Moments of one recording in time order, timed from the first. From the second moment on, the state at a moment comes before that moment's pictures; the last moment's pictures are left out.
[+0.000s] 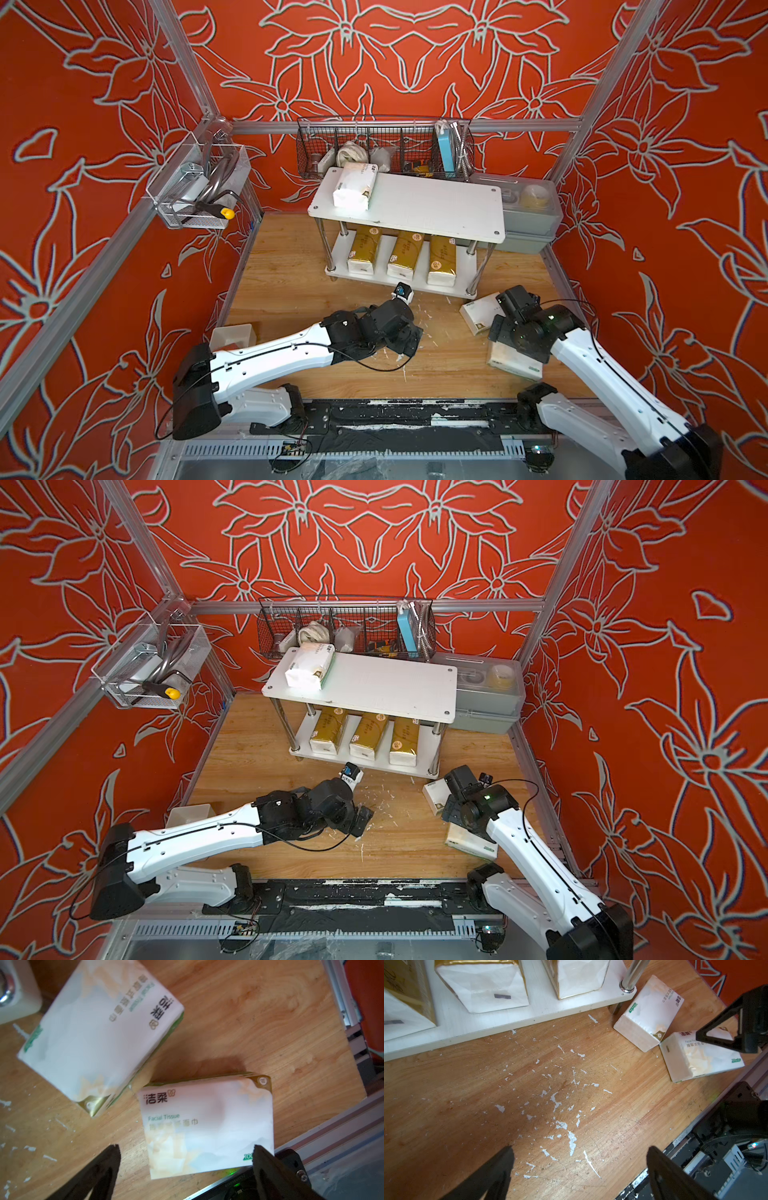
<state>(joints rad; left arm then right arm) -1.07 1.23 0.98 -0.60 -0.25 -0.54 0.37 0.93 0.76 -1.20 0.29 0.83</state>
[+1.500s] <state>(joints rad) -1.07 1.13 0.91 -0.61 -0.22 -0.57 0.01 0.79 0.54 -1.01 -0.10 0.99</state>
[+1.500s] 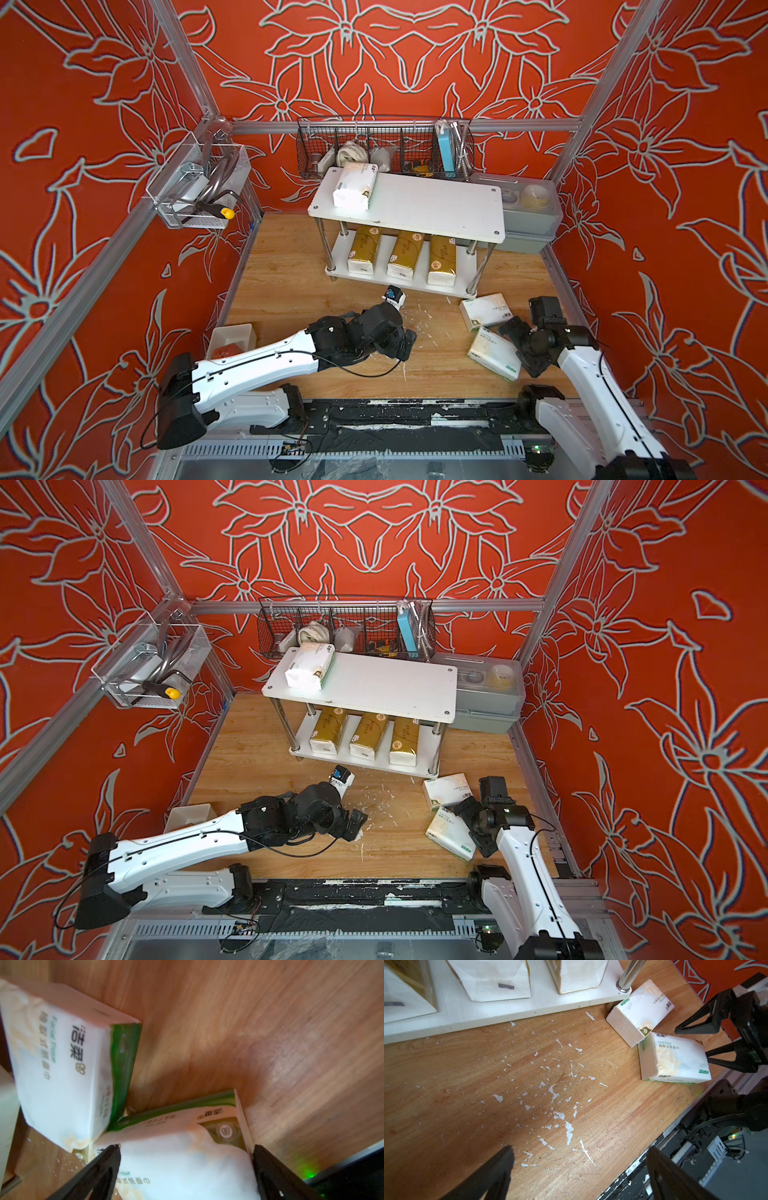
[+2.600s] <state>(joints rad) -1.06 1.10 0.87 -0.62 -0.25 -0.70 0.67 0.99 0.61 -0.82 -0.06 1.35</state>
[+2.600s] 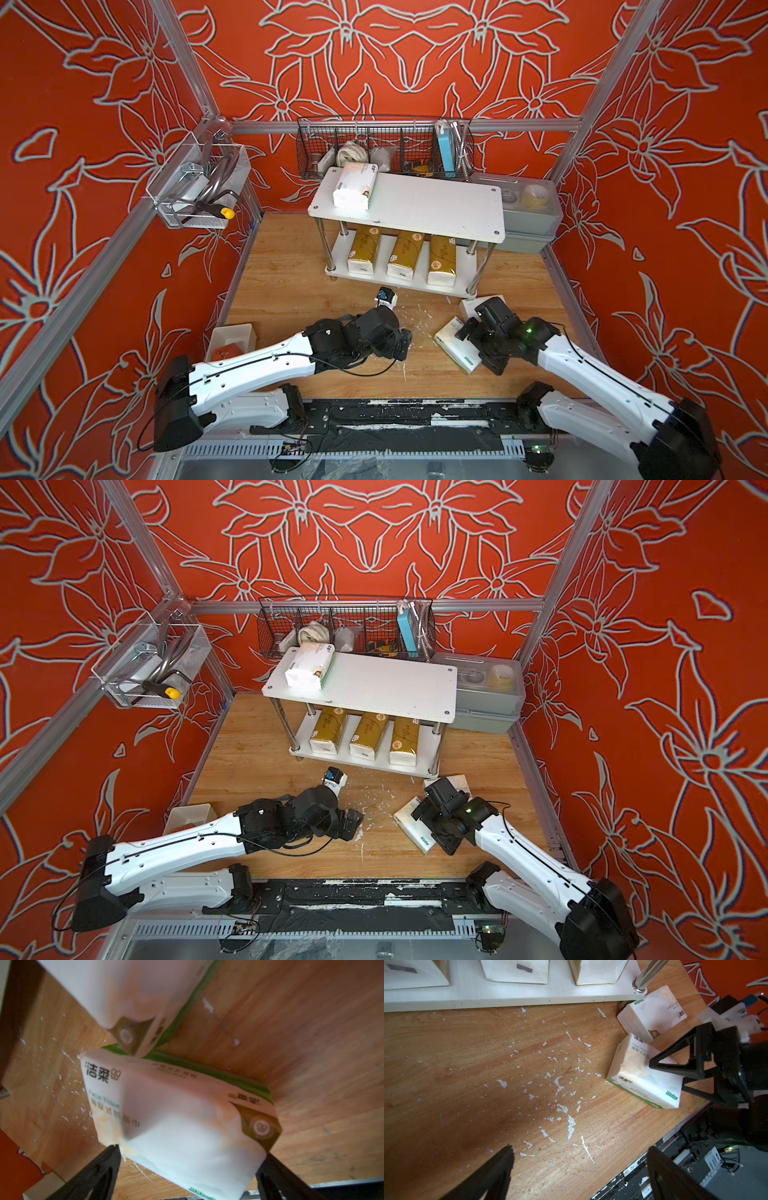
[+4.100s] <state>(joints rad) -0.85 0.91 0.79 -0.78 -0.08 -0.76 0.94 1.25 0.90 -0.89 0.16 0.41</state>
